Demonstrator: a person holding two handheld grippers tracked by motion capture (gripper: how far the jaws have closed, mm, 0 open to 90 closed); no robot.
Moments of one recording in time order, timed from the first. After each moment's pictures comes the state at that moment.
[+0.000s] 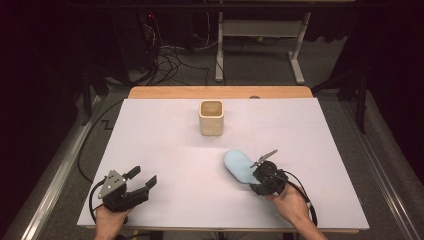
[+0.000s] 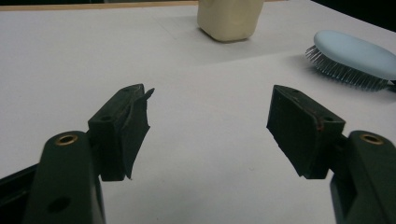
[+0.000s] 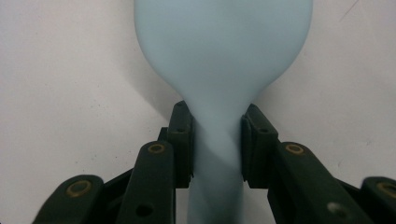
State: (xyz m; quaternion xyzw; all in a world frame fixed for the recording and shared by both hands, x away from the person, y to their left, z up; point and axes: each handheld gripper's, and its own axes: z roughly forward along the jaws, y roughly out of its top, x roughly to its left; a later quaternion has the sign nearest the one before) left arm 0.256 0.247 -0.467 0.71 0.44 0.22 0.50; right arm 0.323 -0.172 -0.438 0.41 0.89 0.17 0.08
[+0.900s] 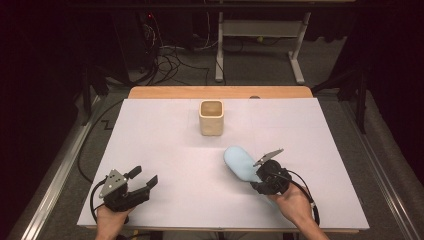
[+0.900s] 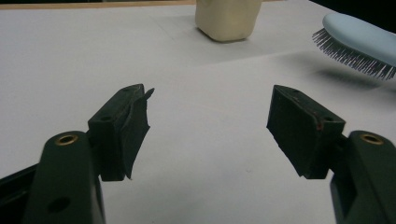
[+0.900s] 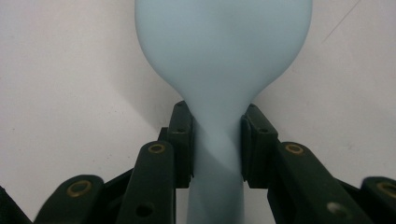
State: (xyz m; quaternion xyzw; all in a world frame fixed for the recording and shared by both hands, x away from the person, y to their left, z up) left arm 0.258 0.245 -0.466 0.71 0.44 0.22 0.50; right arm 0.318 -0.178 -0.424 0.39 0.89 0.20 0.09
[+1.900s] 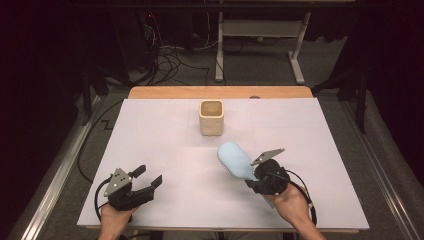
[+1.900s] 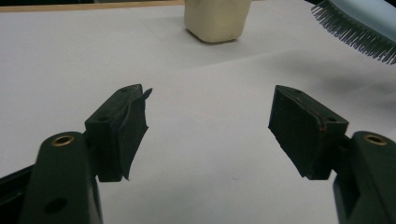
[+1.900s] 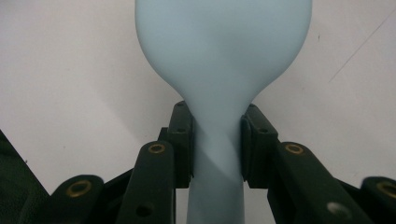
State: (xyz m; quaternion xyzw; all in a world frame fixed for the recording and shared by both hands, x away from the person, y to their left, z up) left arm 0.260 0.233 -0.463 0.72 0.43 0.21 0.50; right arm 0.308 -0.168 -0.406 0.38 0.89 0.25 0.10
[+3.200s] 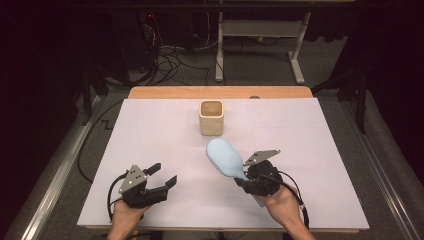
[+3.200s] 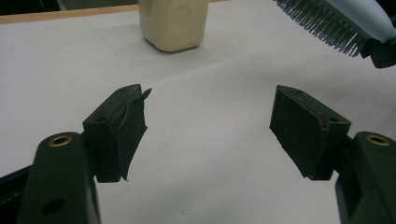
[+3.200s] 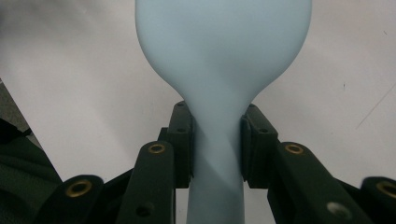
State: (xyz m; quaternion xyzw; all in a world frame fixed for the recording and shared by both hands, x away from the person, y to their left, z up) left arm 0.267 0.198 -0.453 0.74 0.39 0.19 0.51; right arm 0.301 -0.149 -0.397 0.35 0.88 0.31 0.10
